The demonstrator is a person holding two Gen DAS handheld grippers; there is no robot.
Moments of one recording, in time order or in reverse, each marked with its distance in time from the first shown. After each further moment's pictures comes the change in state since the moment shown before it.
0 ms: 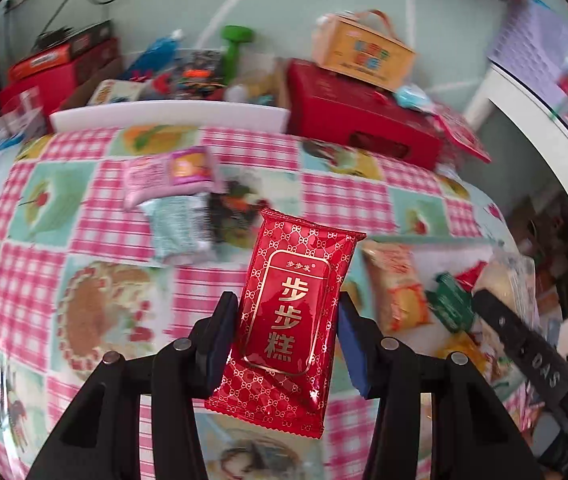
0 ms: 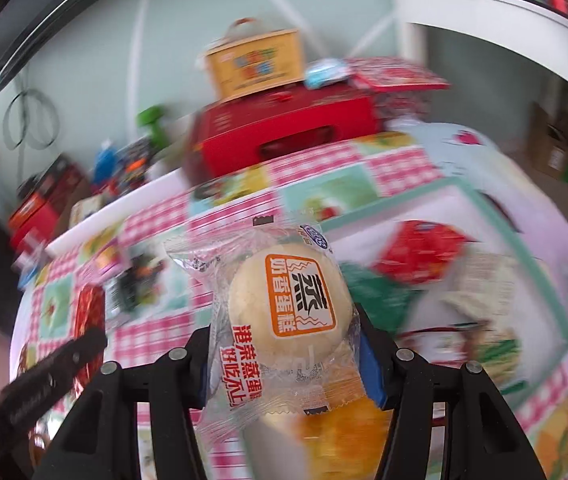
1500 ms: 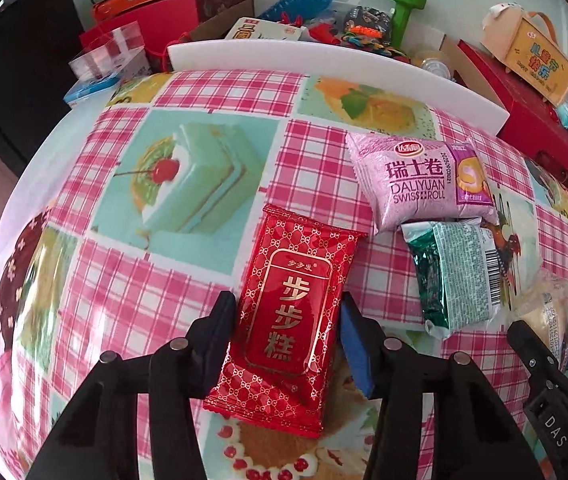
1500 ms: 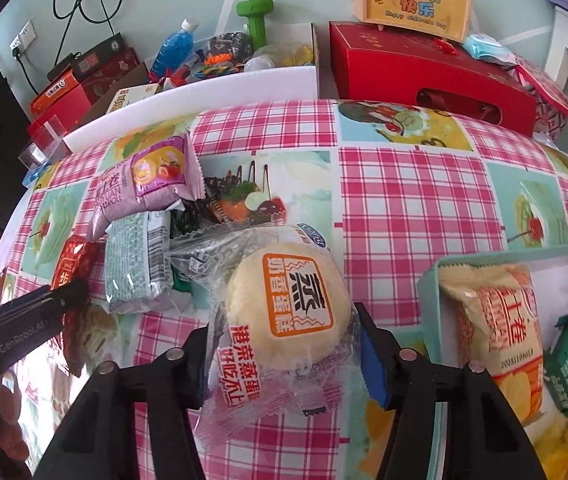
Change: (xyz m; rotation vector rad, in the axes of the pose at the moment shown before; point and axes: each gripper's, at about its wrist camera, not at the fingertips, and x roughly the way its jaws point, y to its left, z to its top) left arm 0.064 0.168 0.043 -0.208 0.104 0.386; right arm 0.130 0.162 -0.029 -0.350 0.194 0.128
